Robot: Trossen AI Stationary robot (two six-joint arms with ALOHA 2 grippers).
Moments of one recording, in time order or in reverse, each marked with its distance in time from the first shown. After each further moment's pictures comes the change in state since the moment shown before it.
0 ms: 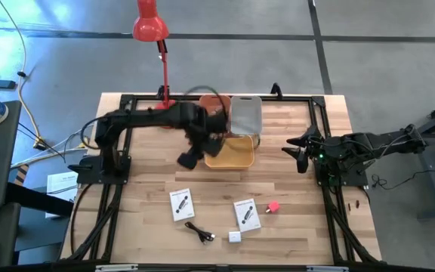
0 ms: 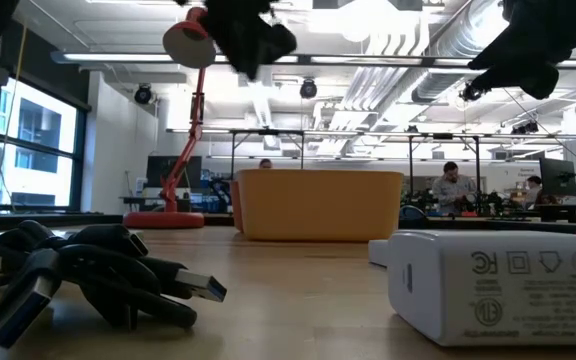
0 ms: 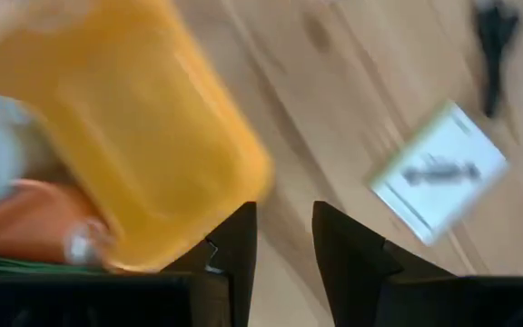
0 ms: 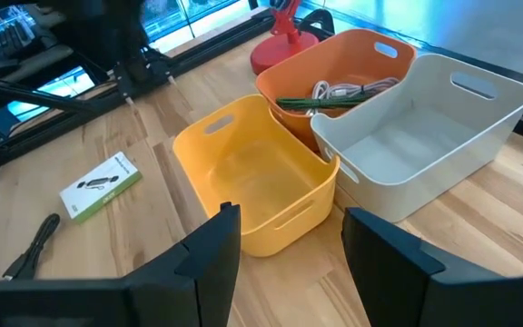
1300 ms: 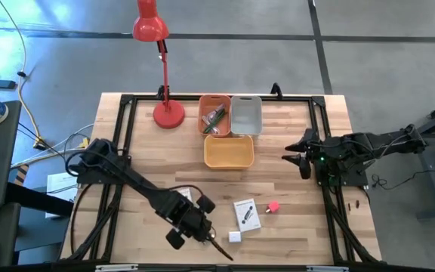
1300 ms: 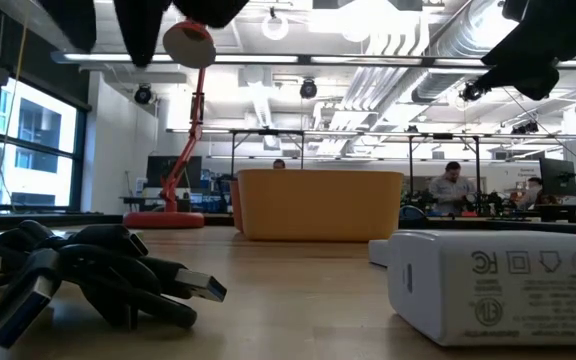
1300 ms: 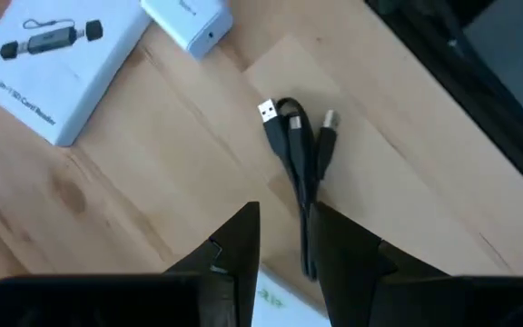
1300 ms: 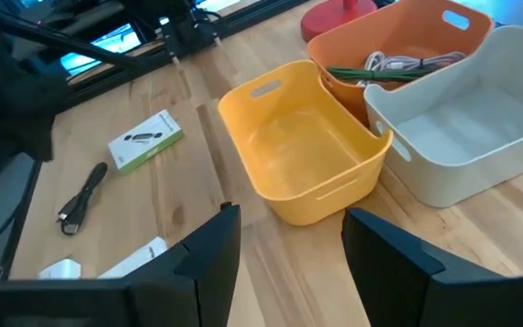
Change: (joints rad) left arm -0.647 0.003 -0.409 0.615 -0.213 -0.470; right arm 0.000 0.000 0.000 -0.008 -0.165 -0.056
